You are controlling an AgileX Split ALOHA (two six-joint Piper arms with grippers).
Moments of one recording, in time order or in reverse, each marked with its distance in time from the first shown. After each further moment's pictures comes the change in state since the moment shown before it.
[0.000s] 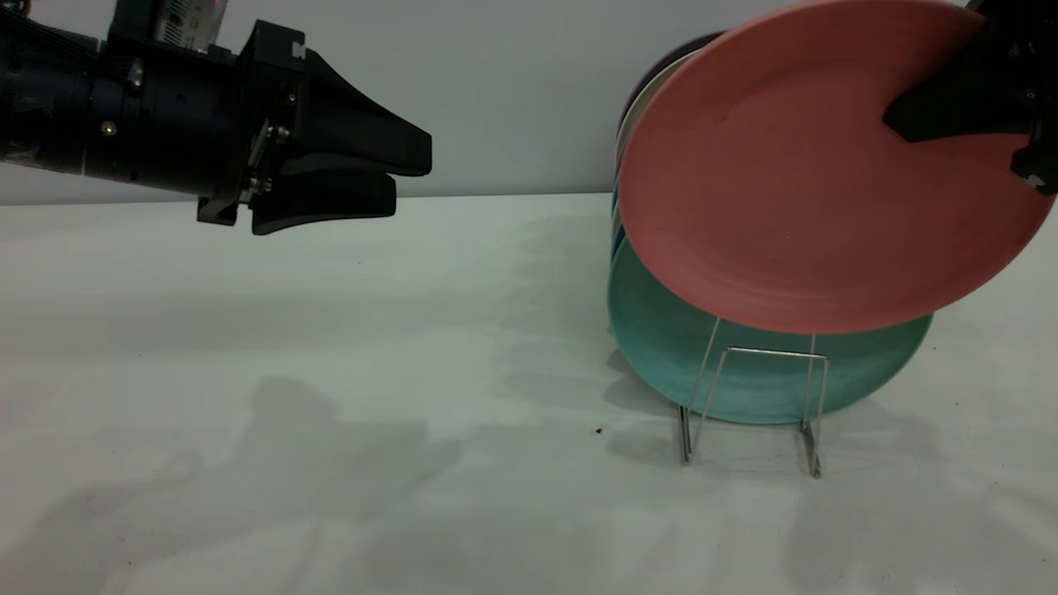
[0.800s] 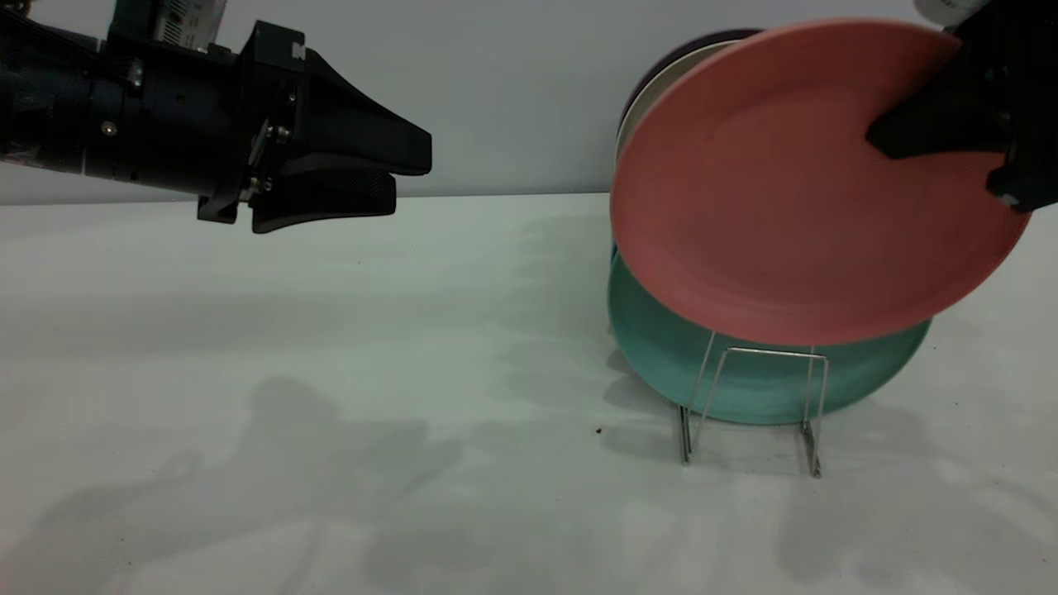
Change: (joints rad) left arm 0.000 0.000 0.000 -0.003 -0.001 0.013; right arm 0.000 0.060 -0.003 0.112 -0.011 -0.115
